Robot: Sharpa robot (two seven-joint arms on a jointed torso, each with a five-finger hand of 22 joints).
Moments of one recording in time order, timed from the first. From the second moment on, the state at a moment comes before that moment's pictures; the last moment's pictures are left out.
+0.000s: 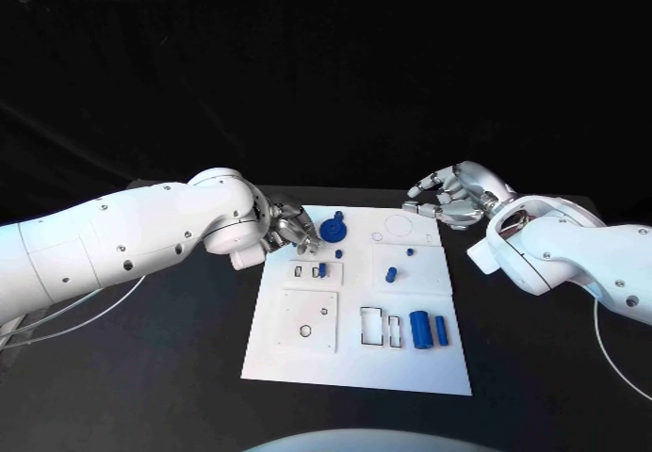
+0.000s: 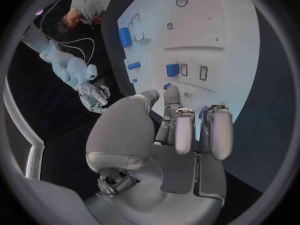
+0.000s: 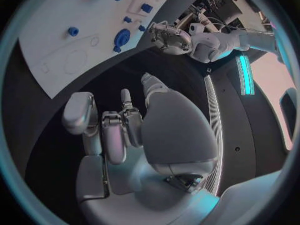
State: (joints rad) left arm 1.33 -0.71 -0.06 1.46 -0.85 0.11 -0.52; left_hand 1.25 -0.07 0.36 0.29 0.29 0.75 0.09 0.60 0.81 1.06 0.01 0.91 0.74 1.47 -0.06 1.51 1.31 0.04 1.46 0.06 1.48 1.31; right arm 1.34 -0.91 -0.15 1.62 -0.86 -0.54 -0.07; right_hand 1.35 -0.17 0.14 0.29 0.26 0.91 0.13 0.24 0.40 1.44 0.05 1.41 1.31 1.47 -0.01 1.55 1.31 0.09 1.35 0.09 1.12 1.24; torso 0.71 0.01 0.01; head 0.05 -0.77
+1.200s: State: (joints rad) left arm 1.36 -0.61 -0.09 1.40 -0.93 0.28 -0.67; left_hand 1.02 -0.10 0.33 0.29 0.20 0.73 0.08 0.67 0.86 1.38 -0.01 1.39 1.28 1.46 -0.07 1.57 1.31 0.02 1.46 0.04 1.54 1.31; right arm 1.33 -0.90 -0.16 1.61 -0.88 -0.51 -0.12; right_hand 1.35 -0.17 0.14 0.29 0.27 0.91 0.13 0.24 0.41 1.44 0.05 1.41 1.31 1.47 -0.01 1.55 1.31 0.09 1.35 0.09 1.11 1.23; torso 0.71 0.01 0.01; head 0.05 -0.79
